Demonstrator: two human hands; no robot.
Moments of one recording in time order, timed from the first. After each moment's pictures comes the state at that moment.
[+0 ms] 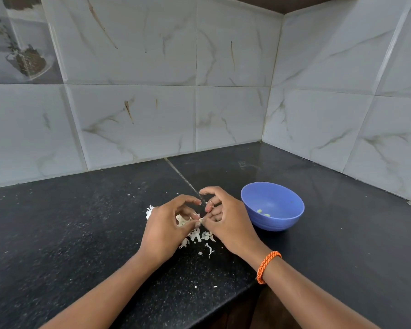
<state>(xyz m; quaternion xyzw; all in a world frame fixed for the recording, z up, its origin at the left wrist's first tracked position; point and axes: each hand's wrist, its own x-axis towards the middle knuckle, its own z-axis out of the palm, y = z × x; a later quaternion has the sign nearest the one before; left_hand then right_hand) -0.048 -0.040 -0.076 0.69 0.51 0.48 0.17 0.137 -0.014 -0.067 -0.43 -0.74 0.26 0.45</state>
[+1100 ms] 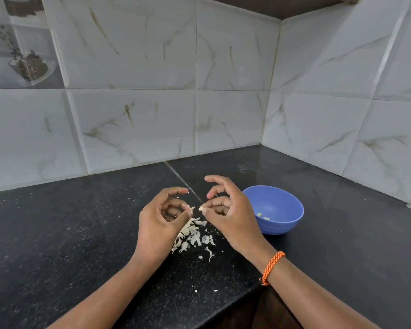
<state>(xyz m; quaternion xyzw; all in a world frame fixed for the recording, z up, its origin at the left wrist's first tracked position) -0.048 -0.045 -0.069 0.58 0.44 0.63 0.26 0.137 -0.023 -0.045 -0.36 -0.71 0.29 0.53</state>
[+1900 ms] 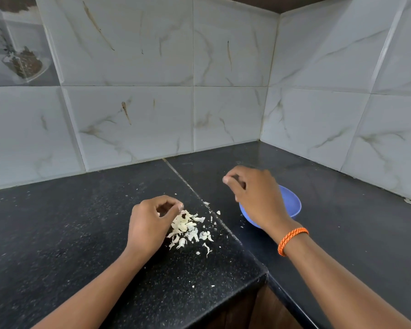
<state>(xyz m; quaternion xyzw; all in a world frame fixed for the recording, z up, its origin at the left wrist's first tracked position) -0.065 -0.032 -0.074 0.61 0.57 0.52 0.15 0.185 0.002 -0.011 -0.52 -0.75 0.01 0.40</state>
